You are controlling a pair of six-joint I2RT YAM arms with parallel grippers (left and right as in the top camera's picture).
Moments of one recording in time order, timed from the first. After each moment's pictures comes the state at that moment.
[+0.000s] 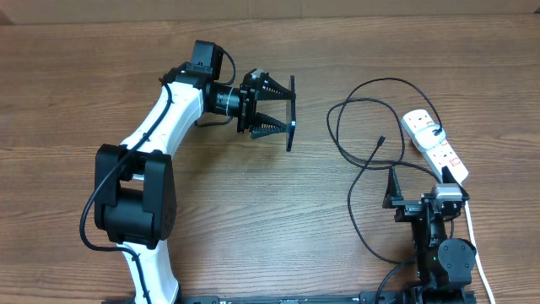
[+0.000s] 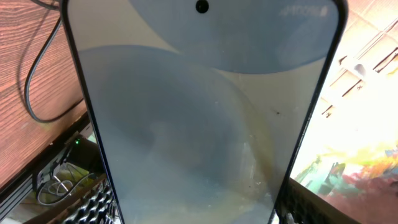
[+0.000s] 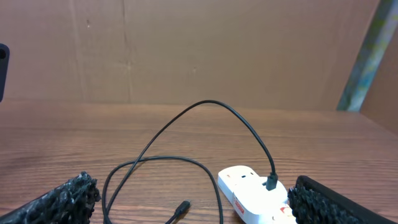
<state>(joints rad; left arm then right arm) -0.21 2.05 1.57 -0.75 1.50 -0.81 0.03 0.01 0.02 -0.02 0.04 -0.05</state>
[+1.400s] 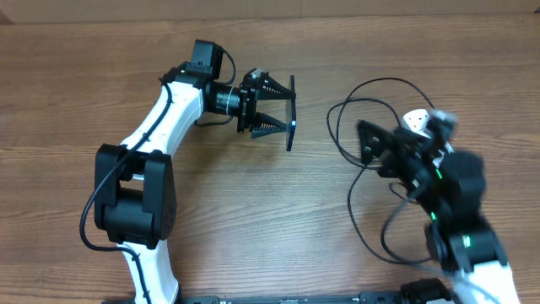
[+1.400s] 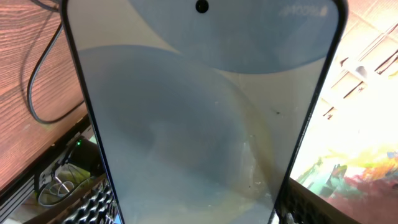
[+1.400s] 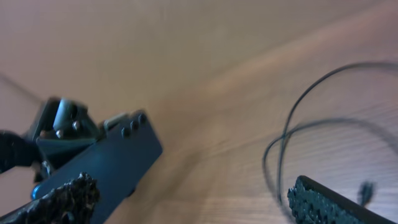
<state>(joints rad) -0.21 2.05 1.57 -0.75 1.50 -0.81 0.18 0.84 0.71 -0.25 -0.22 0.56</state>
